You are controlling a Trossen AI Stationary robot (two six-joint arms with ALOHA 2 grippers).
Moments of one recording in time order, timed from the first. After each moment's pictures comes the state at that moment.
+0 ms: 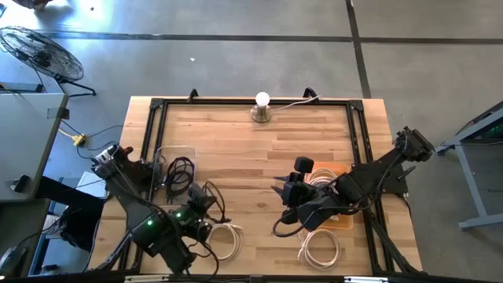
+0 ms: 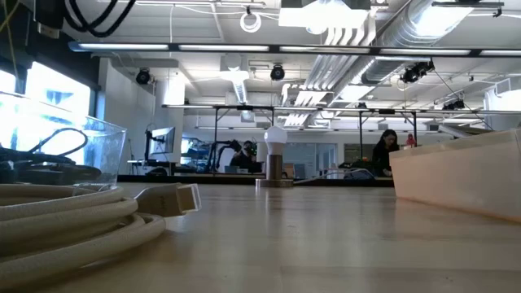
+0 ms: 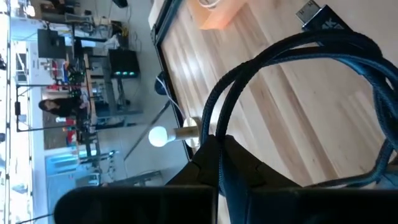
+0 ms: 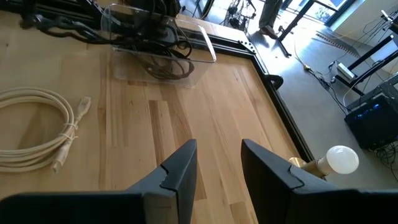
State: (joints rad) left arm -0.83 1.76 1.85 -1.57 -1.01 -0.15; right arm 0.56 1.57 1.48 -0.72 0.86 0.26
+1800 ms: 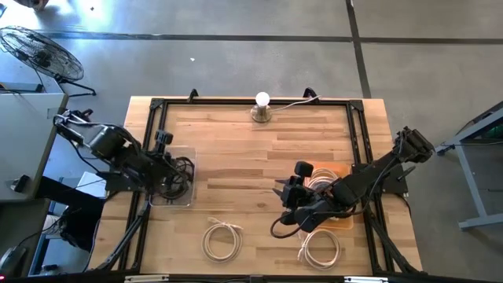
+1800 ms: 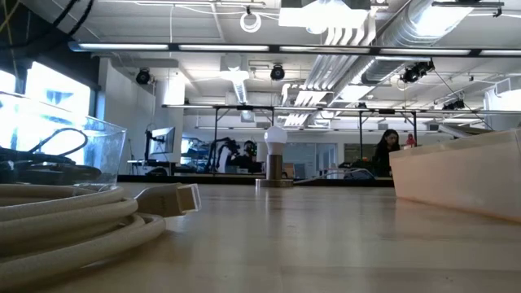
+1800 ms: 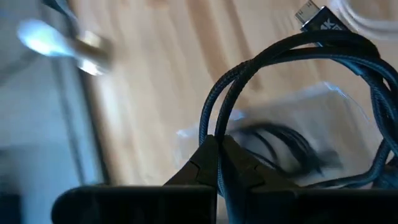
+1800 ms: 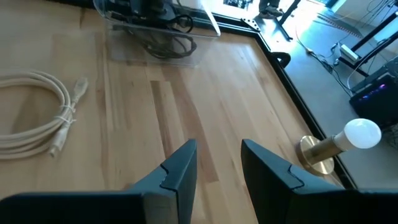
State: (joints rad) left arm -0.52 1.09 1.46 -1.57 -0.45 -0.07; right arm 0.56 1.57 1.34 -0.65 0.86 0.37
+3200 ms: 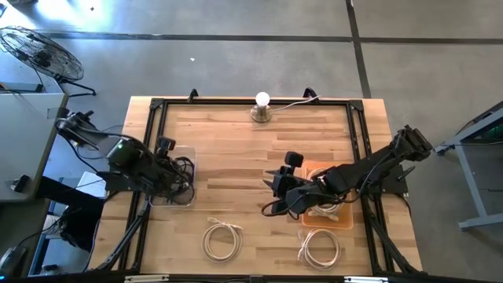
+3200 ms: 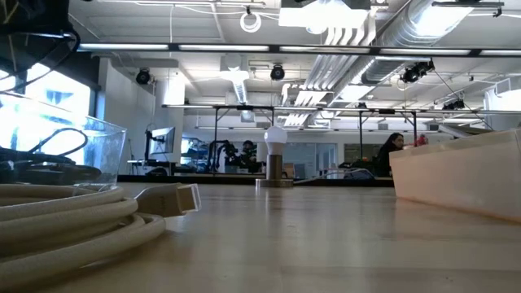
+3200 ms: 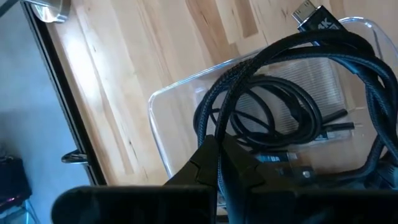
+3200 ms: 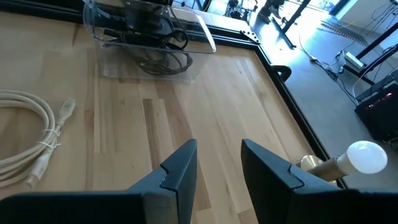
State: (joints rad) left arm -0.52 1.06 1.22 -1.57 -0.41 -0.13; right arm 0.44 1.57 1.34 -0.50 0.77 0.20
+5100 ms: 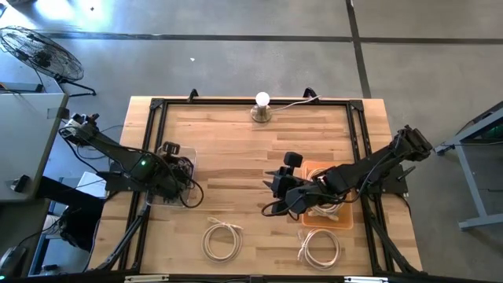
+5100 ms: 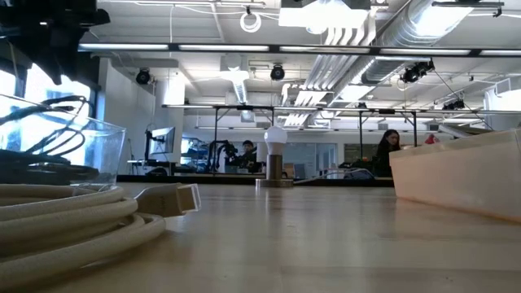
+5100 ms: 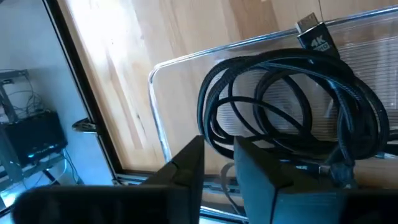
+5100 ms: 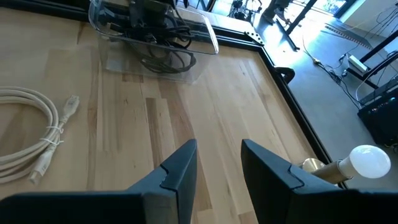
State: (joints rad) left arm -0.52 1.15 1.02 -1.50 -0.51 -0.25; right arm 0.44 1.57 1.34 -0.49 0.76 0.17
